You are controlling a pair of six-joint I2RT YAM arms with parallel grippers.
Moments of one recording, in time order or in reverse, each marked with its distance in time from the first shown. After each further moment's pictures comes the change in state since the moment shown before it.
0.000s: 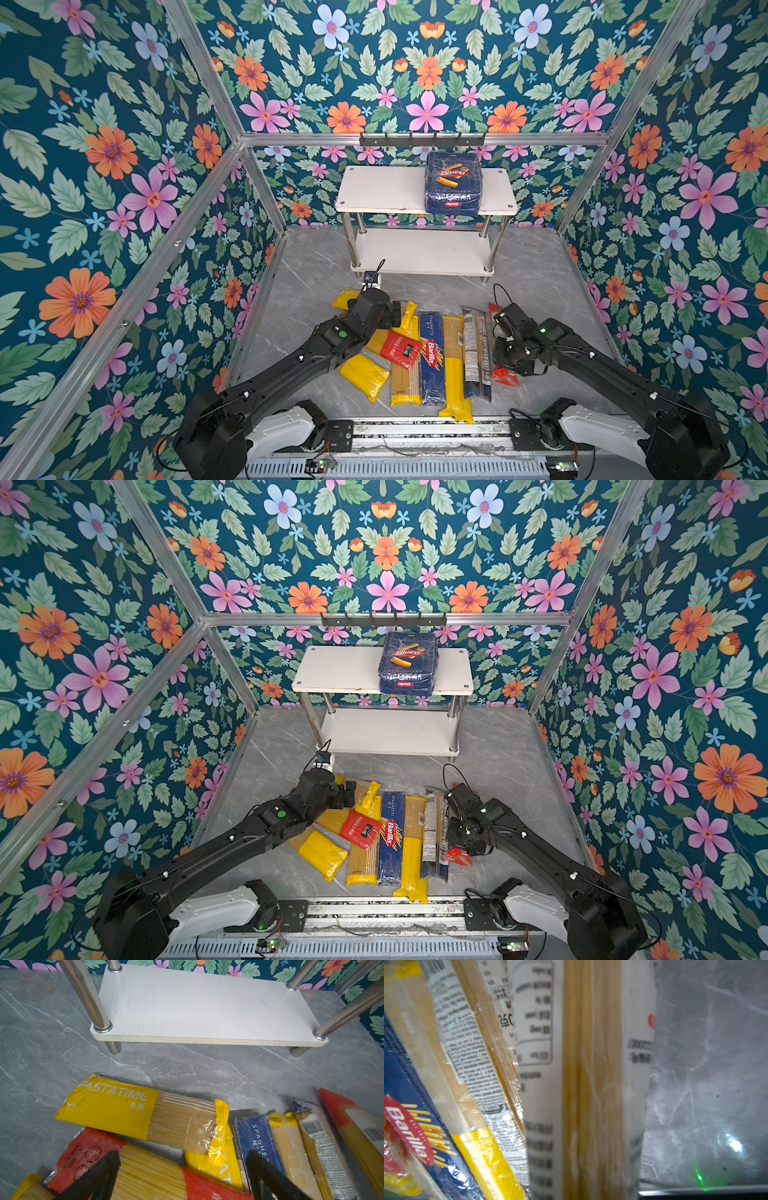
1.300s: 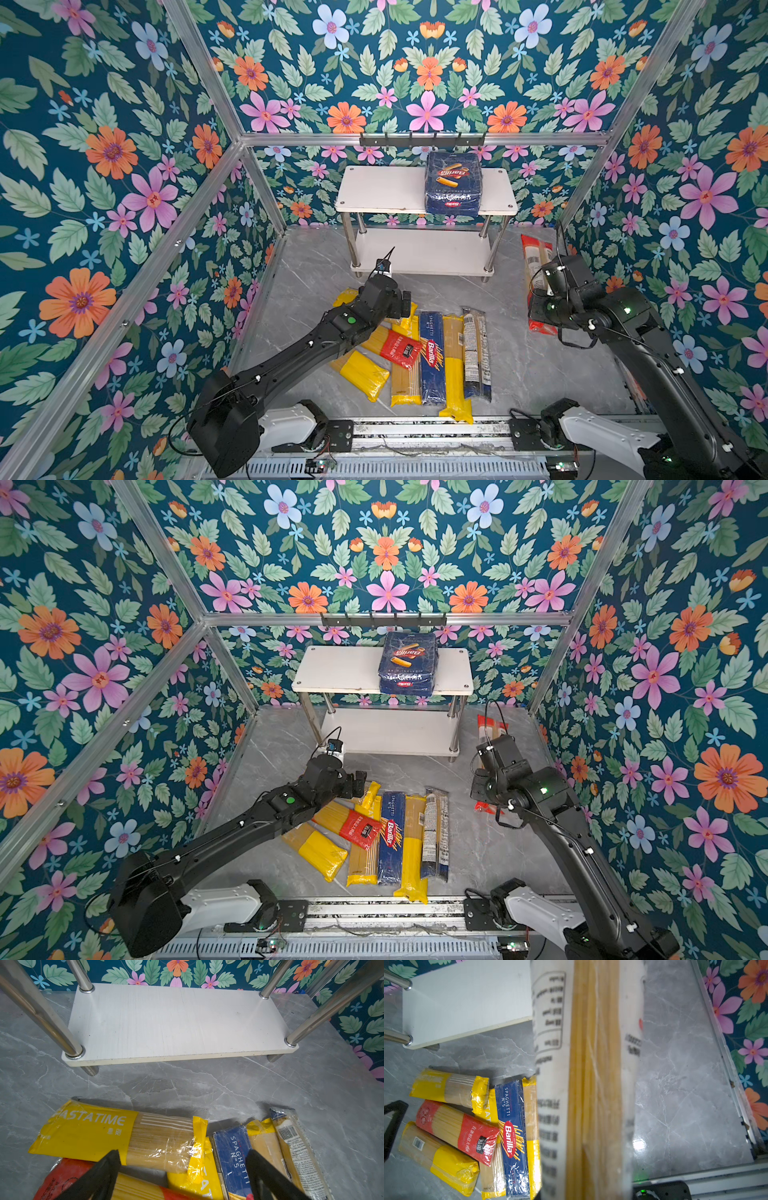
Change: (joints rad) left arm 0.000 0.102 0.135 0.012 0.069 0.055; right arm -0.122 -0.002 0.747 -0.390 0.249 -0.259
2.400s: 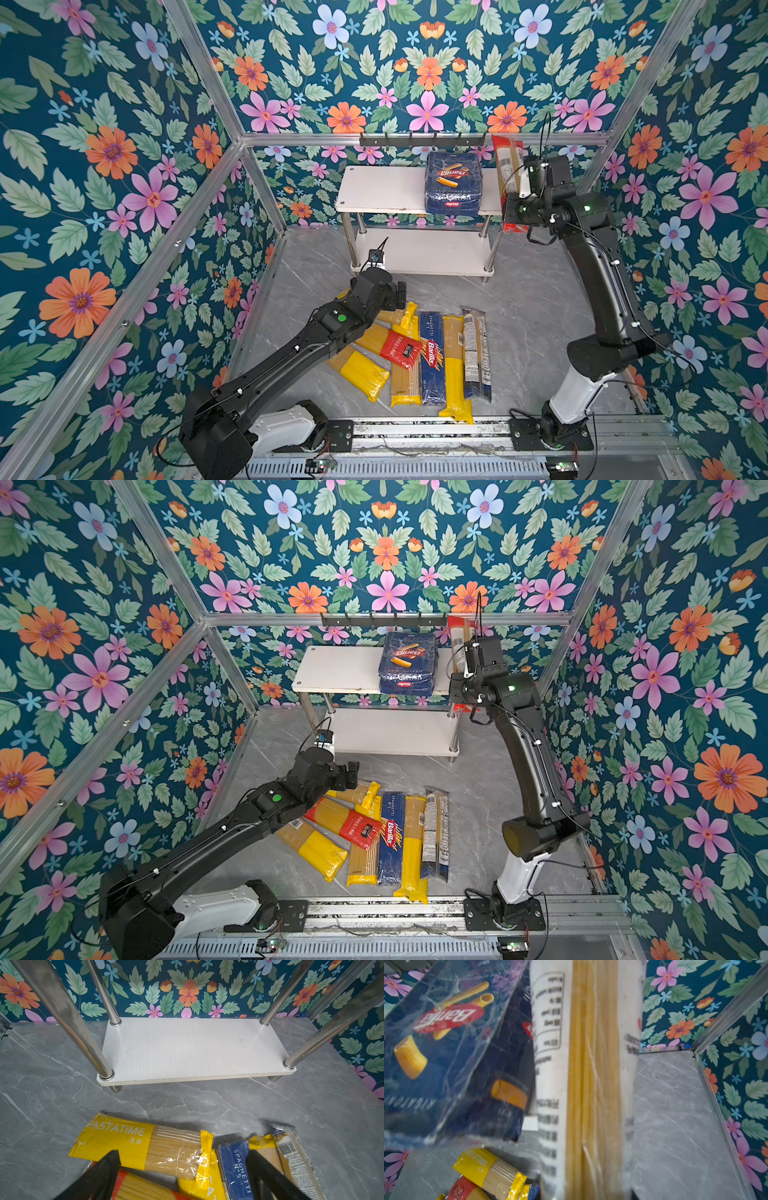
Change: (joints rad) left arm 0.000 -0.058 0.092 -0.100 -0.084 0.026; right arm -0.130 0.746 0.959 0.140 -0.071 -0.309
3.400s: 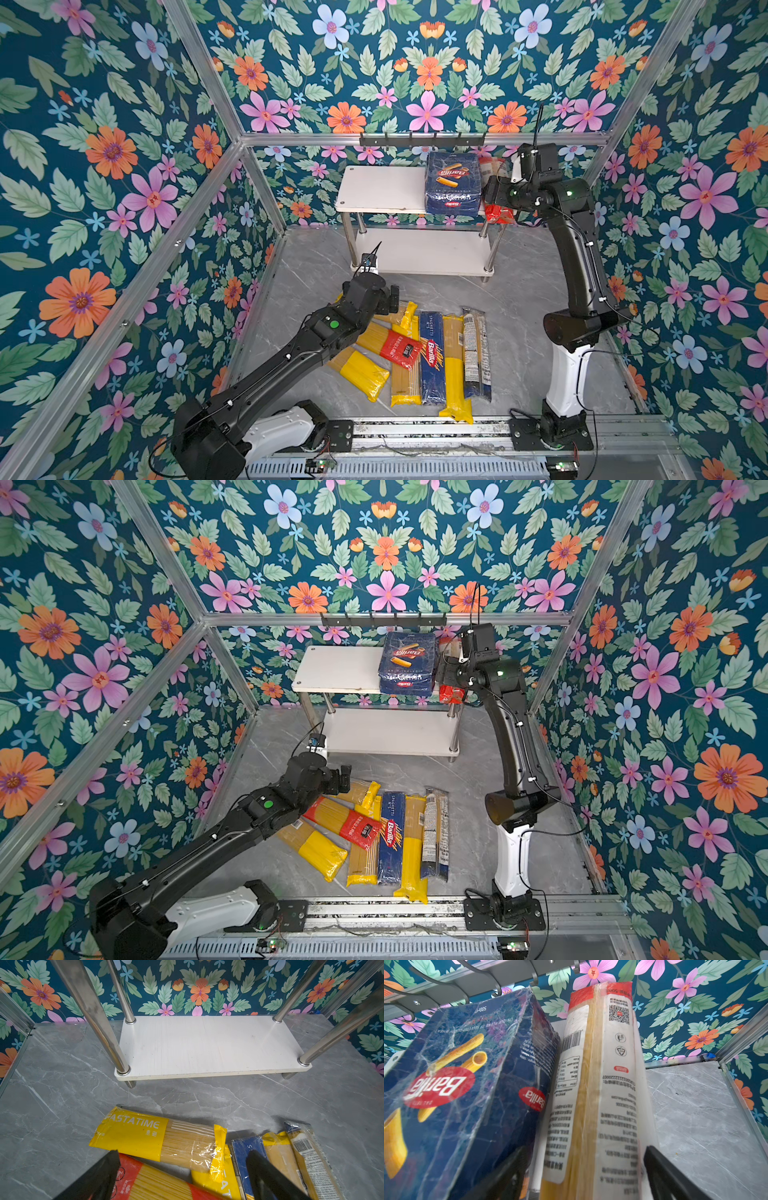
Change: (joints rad) left arm 0.016 -0.072 -0.049 -0.032 -0.031 0.022; right arm -0.026 0.214 0.282 -0.025 -0.060 0.057
